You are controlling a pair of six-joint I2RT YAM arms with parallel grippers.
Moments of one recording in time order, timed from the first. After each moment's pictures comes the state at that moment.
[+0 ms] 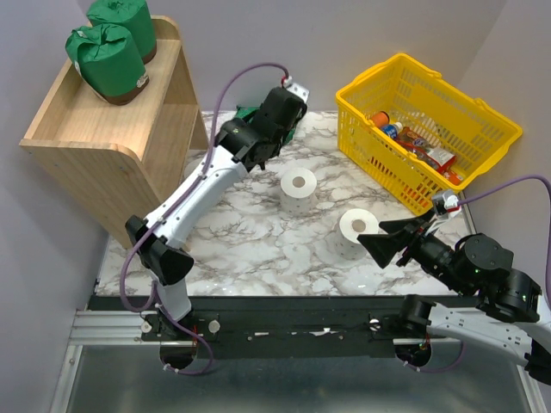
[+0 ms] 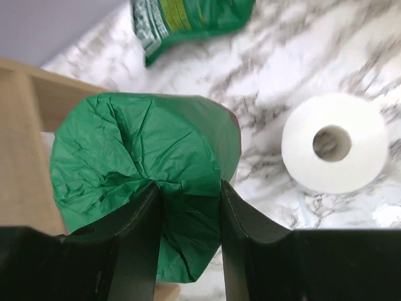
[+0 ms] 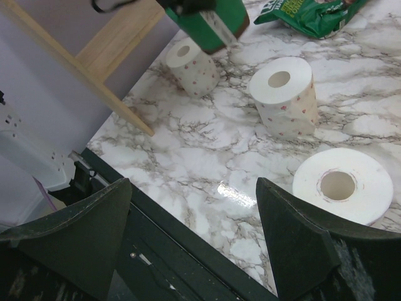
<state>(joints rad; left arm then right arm) -0.72 1.78 1.95 -0.92 -0.50 0.03 1.09 0.40 0.92 -0.63 0.38 0.47</state>
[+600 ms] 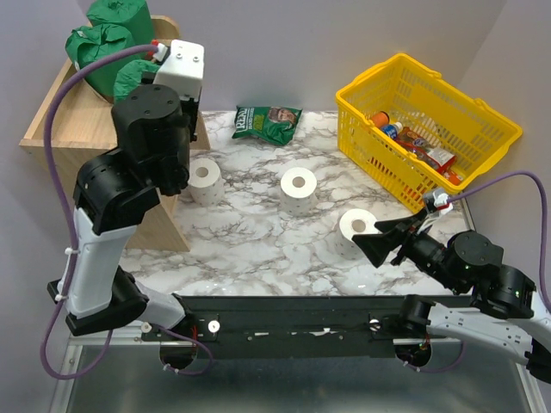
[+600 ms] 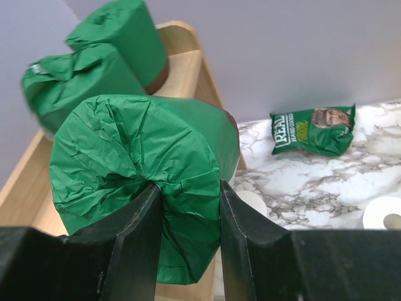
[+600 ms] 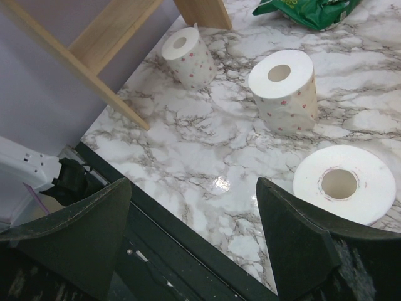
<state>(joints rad) -0.85 1.43 2.35 -1.06 -0.95 0.20 1.09 0.44 0.92 -0.63 0.37 0.47</state>
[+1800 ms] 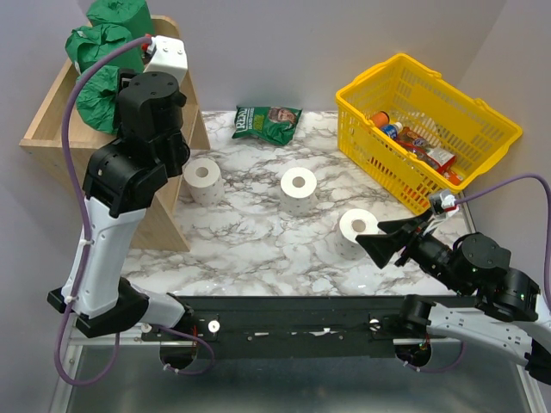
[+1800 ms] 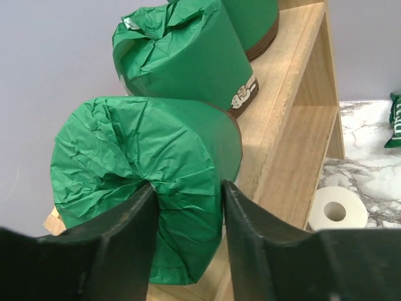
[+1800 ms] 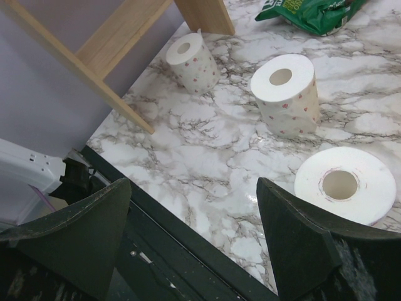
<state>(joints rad) -0.62 1.38 2.19 -0.97 -1.06 0.32 1.09 0.41 0.92 -0.63 0.37 0.48</state>
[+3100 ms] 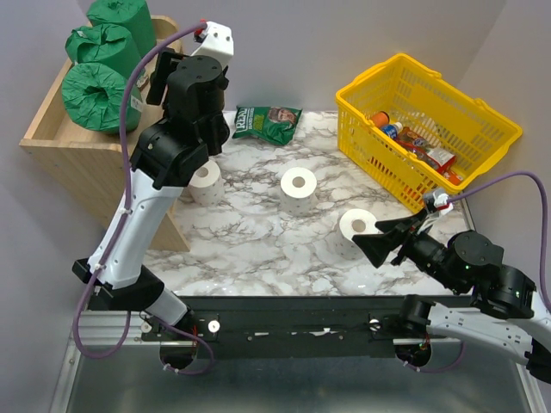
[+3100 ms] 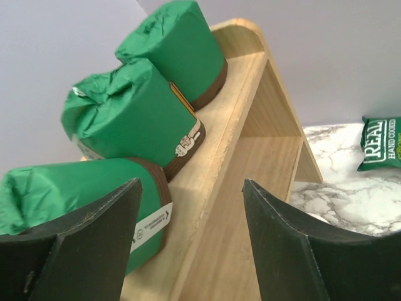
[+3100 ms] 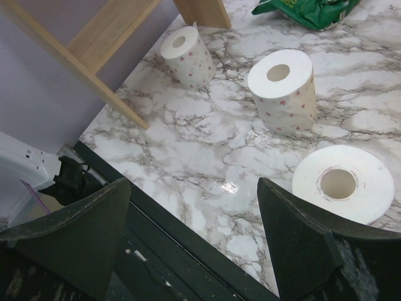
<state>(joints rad) -0.71 1.53 2.23 -0.73 -1.10 0.47 1.09 0.44 0.92 -0.63 0.37 0.46</state>
